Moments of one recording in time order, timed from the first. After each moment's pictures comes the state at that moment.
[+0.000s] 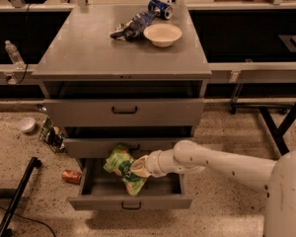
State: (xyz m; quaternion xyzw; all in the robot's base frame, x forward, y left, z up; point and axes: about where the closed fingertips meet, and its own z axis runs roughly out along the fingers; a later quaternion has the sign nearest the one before) arm 0.583 0.048 0.444 -0.53 0.72 0.29 0.35
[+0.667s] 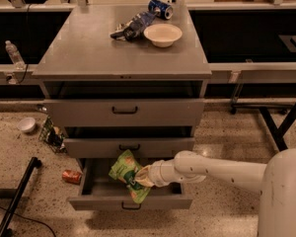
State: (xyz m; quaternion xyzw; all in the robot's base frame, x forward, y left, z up) arm 0.565 0.032 0.392 -0.55 0.72 0.26 0.33
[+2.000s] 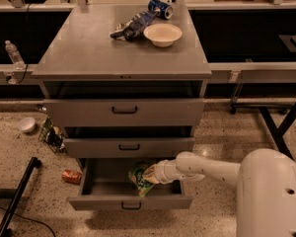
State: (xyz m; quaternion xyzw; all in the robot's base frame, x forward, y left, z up) arm 0.616 -0.002 0.314 -0.56 0.73 0.21 0.33
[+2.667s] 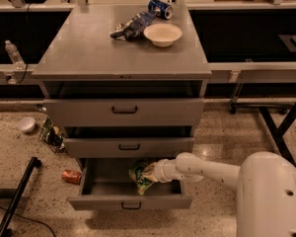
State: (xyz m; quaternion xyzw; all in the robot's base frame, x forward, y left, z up) arm 0.632 -0.001 0.309 -0.55 0.73 0.20 0.35
